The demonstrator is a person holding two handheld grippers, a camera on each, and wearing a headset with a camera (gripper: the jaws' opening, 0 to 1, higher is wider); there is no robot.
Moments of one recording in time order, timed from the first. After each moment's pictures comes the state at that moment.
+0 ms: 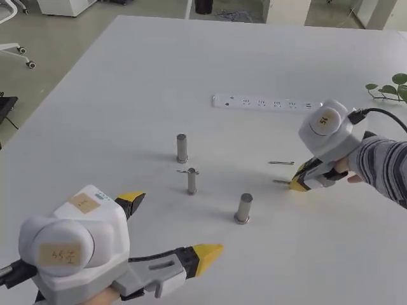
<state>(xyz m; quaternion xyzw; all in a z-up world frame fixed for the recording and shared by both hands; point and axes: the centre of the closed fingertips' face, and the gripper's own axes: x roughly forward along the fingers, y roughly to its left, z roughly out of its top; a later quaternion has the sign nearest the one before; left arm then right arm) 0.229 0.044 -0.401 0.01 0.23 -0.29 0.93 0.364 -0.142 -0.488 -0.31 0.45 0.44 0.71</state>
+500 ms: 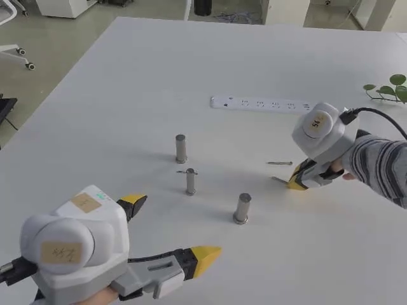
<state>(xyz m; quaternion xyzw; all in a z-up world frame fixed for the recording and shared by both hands) 0.227 0.041 -0.404 0.01 0.24 -0.30 0.92 0.367 -0.143 -0.488 -0.34 0.44 0.44 0.70</state>
